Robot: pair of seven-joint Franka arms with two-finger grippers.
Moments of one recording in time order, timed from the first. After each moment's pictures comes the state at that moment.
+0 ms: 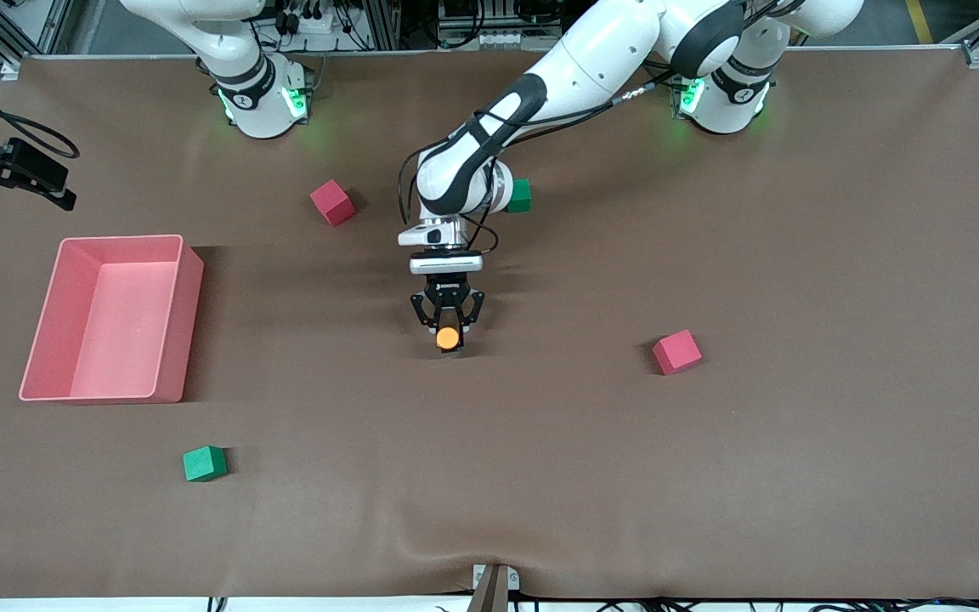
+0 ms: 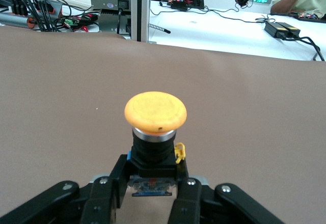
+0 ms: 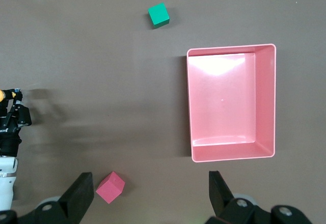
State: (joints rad) left arm -0.93 1.01 -0.13 -1.35 1.67 2.20 -2.34; right arm -0.02 -0.02 0.03 -1.47 0.00 1.45 0.04
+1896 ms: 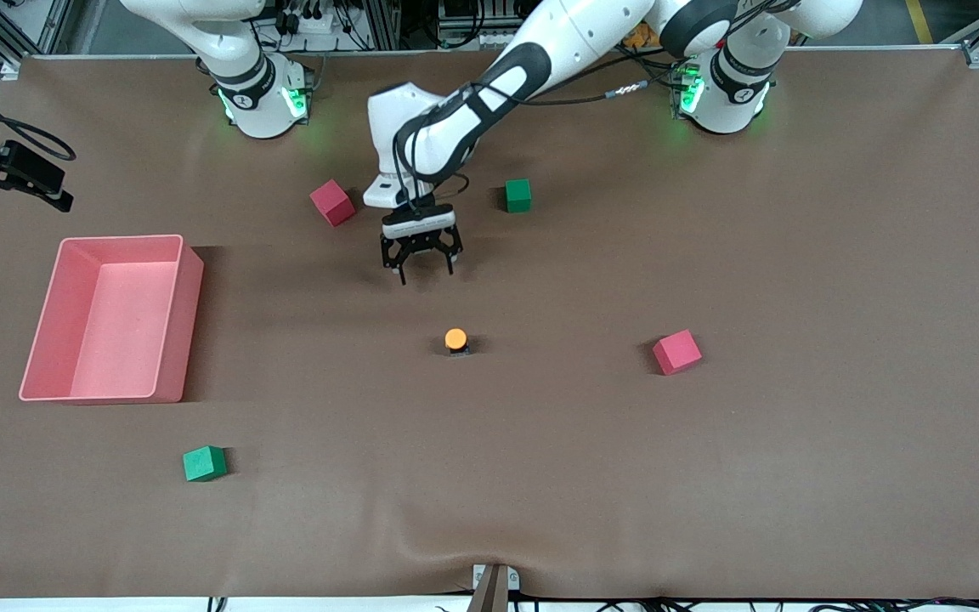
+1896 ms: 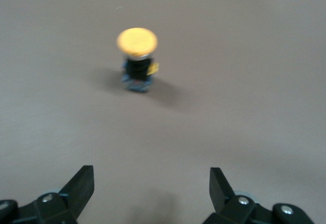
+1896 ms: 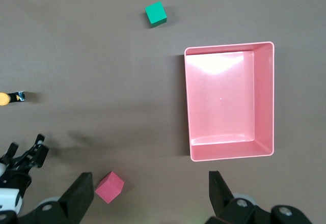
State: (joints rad) left arm -0.98 0.91 -0.27 -1.29 0.99 2.08 -1.99; right arm -0.03 -0.02 0.03 -1.48 0.00 1.44 0.04
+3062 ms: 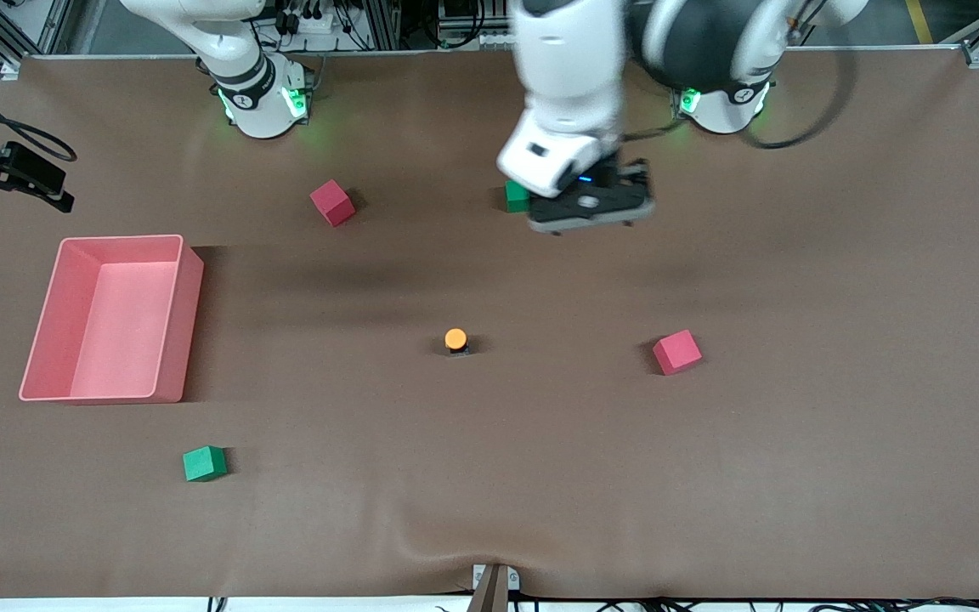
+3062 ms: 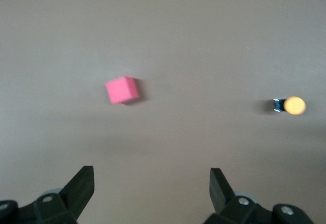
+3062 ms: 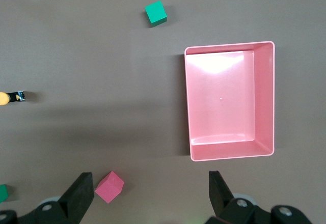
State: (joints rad) left arm -0.45 0.31 -0.30 -1.27 0.29 1.53 -0.74; right arm -0.03 -0.02 0.03 -1.48 0.00 1.44 0.04
